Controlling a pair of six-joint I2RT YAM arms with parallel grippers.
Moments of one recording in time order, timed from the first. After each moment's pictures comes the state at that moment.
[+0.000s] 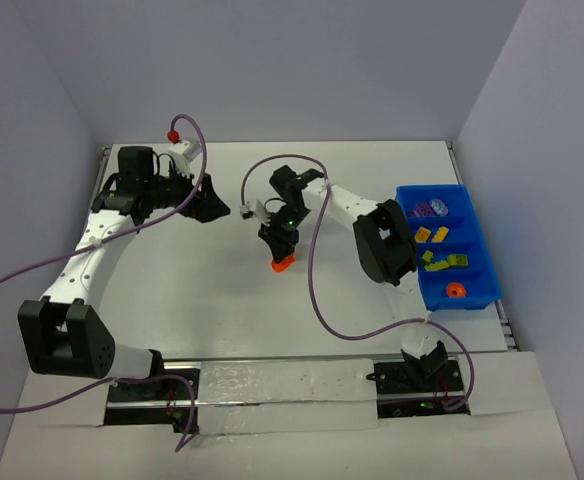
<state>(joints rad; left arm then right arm) -0.13 1.39 1.22 -0.49 0.72 0.06 0.62 2.27 1.87 -1.01 -0.64 -0.75</state>
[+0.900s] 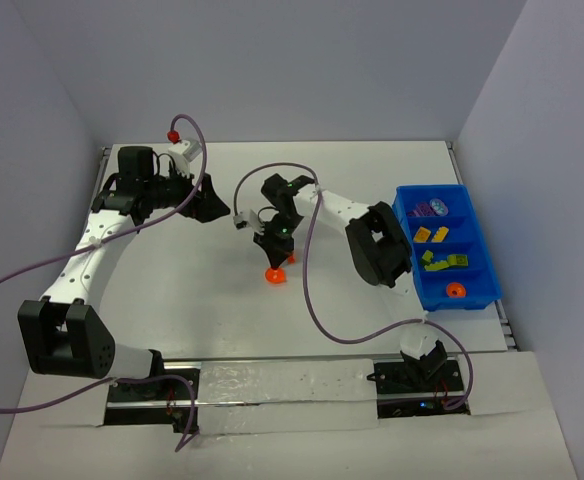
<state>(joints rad) -0.13 1.39 1.22 -0.49 0.72 0.06 0.67 2.30 1.87 -1.03 -0.62 -0.73</state>
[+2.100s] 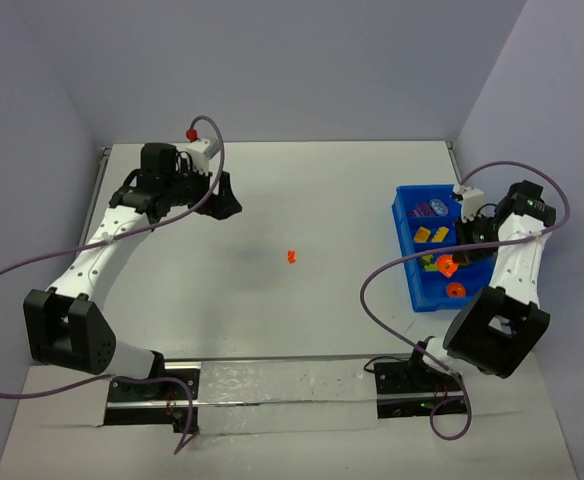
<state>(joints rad) -0.26 1.42 1.26 -0.47 0.50 0.00 -0.55 1.36 1.23 -1.19 -0.42 -0.83</state>
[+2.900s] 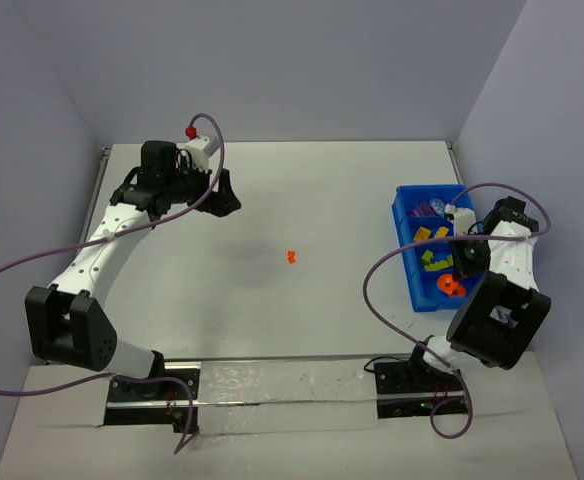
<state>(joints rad) -0.25 1.44 1.28 -0.47 0.47 0.00 -0.55 1.41 1.05 -1.04 -0.26 -0.81</state>
